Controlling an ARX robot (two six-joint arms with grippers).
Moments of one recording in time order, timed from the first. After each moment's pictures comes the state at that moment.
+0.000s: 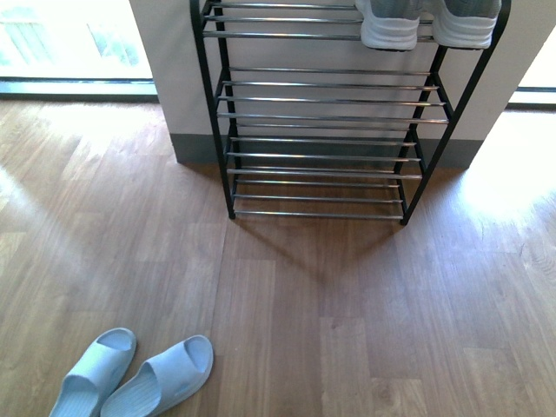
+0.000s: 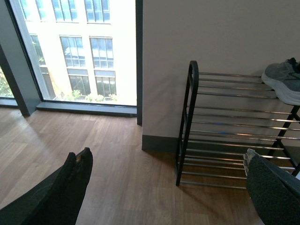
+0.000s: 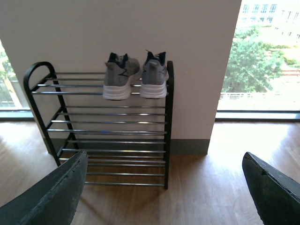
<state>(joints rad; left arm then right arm) 0.00 0.02 0.02 0.00 0.00 -0.01 0.00 0.00 0.02 0.00 0.00 0.00</state>
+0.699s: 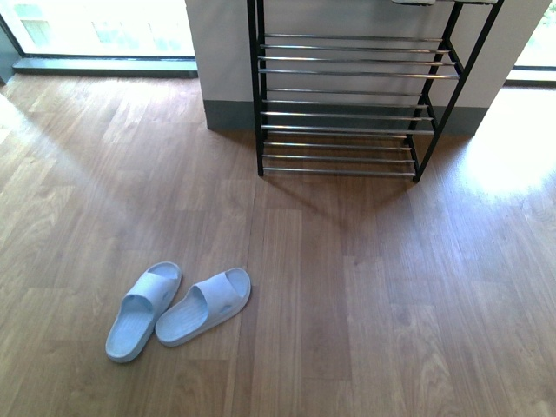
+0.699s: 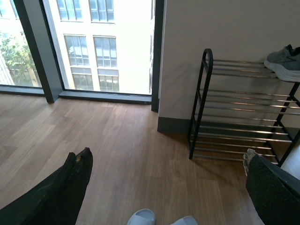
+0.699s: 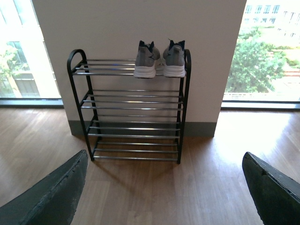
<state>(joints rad) 0.00 0.02 0.02 0.00 0.00 -0.01 0.00 0.00 0.02 0.00 0.00 0.00</state>
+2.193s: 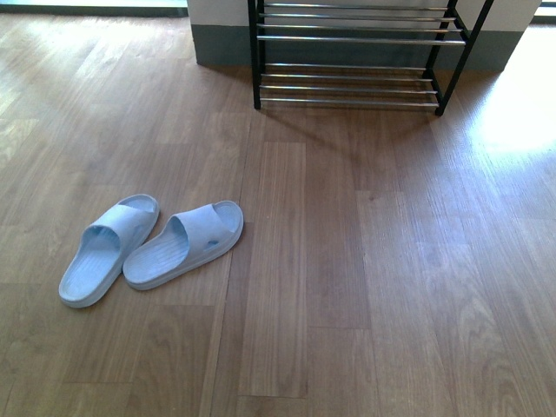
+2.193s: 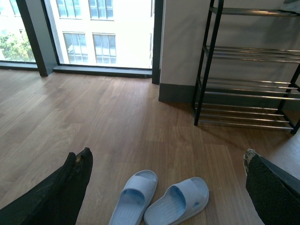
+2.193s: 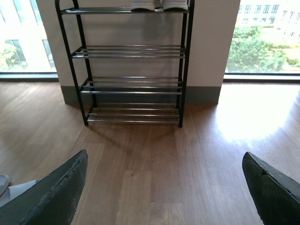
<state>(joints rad) 0.00 0.02 0.02 0.00 0.00 -0.01 0.00 0.00 0.02 0.00 0.00 0.00</state>
